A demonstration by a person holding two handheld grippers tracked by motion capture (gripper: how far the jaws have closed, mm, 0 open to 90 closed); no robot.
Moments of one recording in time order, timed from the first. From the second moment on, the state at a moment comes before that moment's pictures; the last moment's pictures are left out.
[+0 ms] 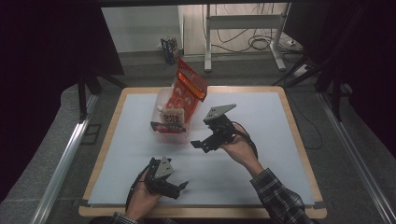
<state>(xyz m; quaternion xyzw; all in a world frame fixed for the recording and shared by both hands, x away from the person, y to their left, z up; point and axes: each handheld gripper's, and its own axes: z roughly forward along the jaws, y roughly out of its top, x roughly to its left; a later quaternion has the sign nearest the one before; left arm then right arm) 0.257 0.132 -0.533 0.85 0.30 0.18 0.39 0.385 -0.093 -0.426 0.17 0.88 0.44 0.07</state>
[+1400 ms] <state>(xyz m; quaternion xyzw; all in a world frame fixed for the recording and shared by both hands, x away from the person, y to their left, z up) 0.254 0.135 -0.529 0.84 0.30 0.16 0.42 0.355 -0.137 -0.447 0.20 0.87 0.44 0.09</state>
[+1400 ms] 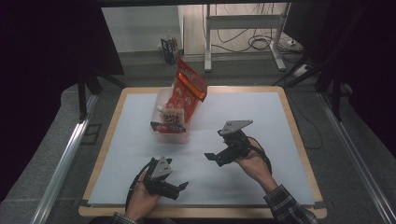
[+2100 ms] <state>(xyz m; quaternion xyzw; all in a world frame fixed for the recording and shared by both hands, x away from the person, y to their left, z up) 0.253 0.135 -0.529 0.84 0.30 0.17 0.42 0.335 -0.162 -0.443 0.21 0.87 0.44 0.11</state>
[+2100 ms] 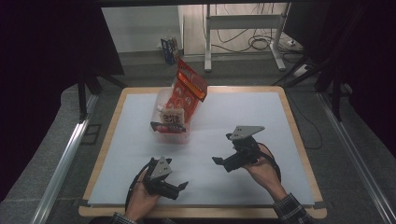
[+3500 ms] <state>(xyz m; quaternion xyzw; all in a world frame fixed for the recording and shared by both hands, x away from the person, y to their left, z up) 0.253 0.135 -0.529 0.84 0.30 0.17 0.42 0.305 -0.203 -0.465 0.24 0.86 0.43 0.13</state>
